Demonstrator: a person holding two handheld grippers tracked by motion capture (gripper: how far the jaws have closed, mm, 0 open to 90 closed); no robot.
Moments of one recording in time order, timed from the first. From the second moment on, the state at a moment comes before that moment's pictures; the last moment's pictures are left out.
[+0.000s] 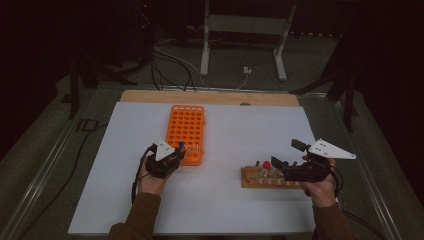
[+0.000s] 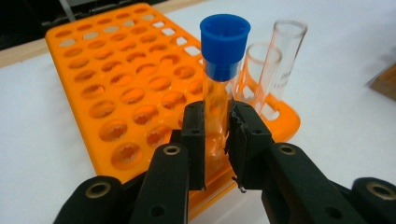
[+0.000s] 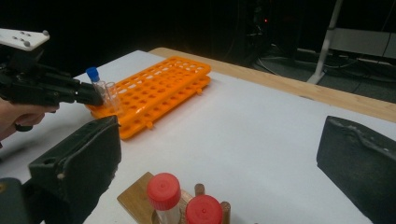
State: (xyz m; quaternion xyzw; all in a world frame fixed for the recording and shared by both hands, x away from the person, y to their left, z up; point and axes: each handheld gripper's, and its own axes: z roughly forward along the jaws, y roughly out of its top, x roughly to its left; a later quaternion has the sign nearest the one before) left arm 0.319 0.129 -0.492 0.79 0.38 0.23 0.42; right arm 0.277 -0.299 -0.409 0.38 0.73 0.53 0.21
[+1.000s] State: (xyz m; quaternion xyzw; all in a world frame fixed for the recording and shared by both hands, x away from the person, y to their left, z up) left arm 0.306 0.149 -0.471 0.72 0.44 0.22 0.49; right arm 0.266 -0.328 -0.426 0.39 0.74 0.50 0.20
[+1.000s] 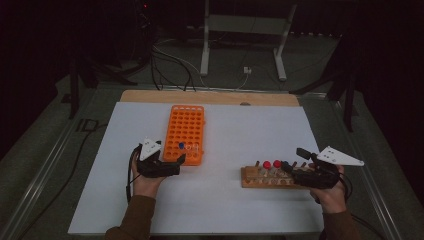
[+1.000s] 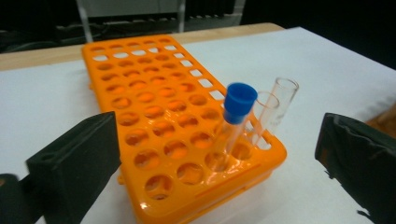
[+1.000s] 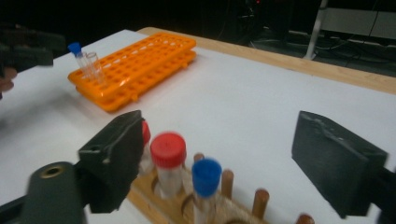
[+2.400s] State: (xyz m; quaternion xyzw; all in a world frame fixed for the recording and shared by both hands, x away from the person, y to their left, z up) left arm 0.297 0.148 -0.468 0.72 0.43 0.23 0.50; right arm 0.263 -0.322 -0.458 0.36 0.79 0.46 0.18
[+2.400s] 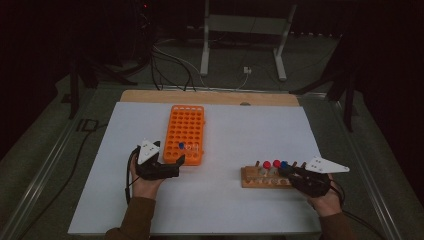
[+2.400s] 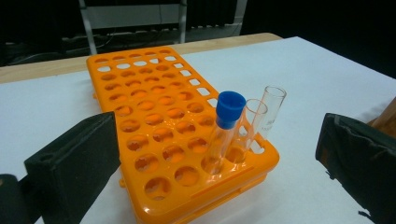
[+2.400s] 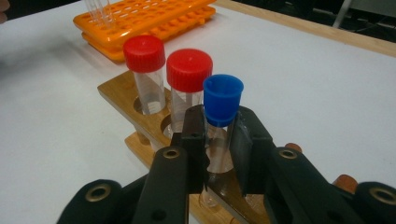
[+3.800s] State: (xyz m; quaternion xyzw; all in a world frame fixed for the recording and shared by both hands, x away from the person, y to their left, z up) left arm 0.291 0.126 -0.447 0.72 0.40 0.25 0.51; right arm 0.283 -0.311 -0.391 0.35 0.74 0.53 0.21
